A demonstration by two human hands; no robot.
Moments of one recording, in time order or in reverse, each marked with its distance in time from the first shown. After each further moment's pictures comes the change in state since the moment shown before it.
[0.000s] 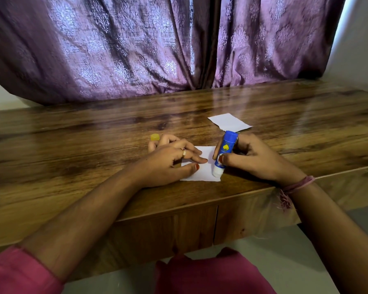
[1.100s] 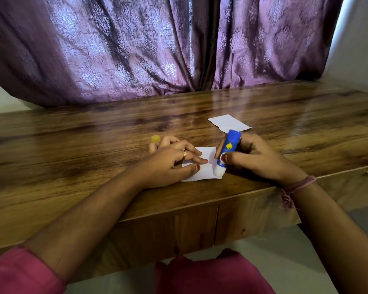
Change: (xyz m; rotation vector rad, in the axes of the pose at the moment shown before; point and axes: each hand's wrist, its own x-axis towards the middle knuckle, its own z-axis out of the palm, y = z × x) left_hand 0.000 0.002 0.001 0.024 0.014 0.009; right_hand -0.002 0.002 -0.001 0.138 -0.012 -0.013
